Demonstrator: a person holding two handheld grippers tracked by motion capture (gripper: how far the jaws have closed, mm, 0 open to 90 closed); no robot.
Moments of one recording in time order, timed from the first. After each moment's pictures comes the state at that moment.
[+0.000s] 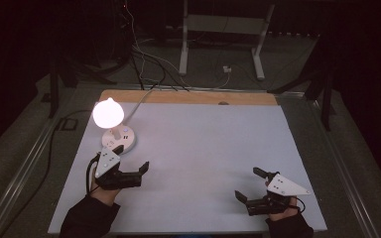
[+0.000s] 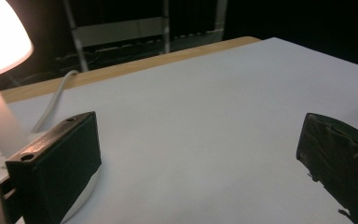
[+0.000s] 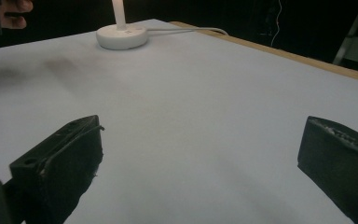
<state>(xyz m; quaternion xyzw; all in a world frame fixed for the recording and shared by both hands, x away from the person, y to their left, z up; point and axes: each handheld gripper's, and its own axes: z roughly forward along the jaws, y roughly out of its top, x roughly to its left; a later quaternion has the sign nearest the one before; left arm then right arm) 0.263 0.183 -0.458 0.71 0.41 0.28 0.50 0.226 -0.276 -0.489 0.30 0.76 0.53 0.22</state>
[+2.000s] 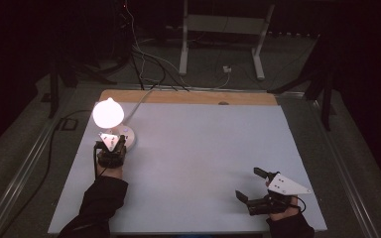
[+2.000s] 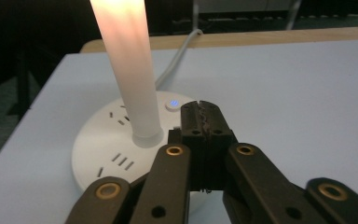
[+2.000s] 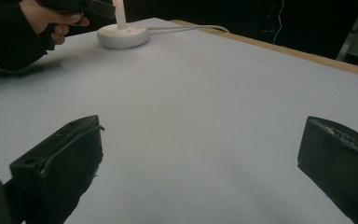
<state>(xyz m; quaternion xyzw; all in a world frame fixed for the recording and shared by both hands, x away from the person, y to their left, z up) 0.333 0.193 -0.501 0.63 0.58 0.36 0.38 0.227 -0.279 -0.489 0.30 0.76 0.53 0.21</state>
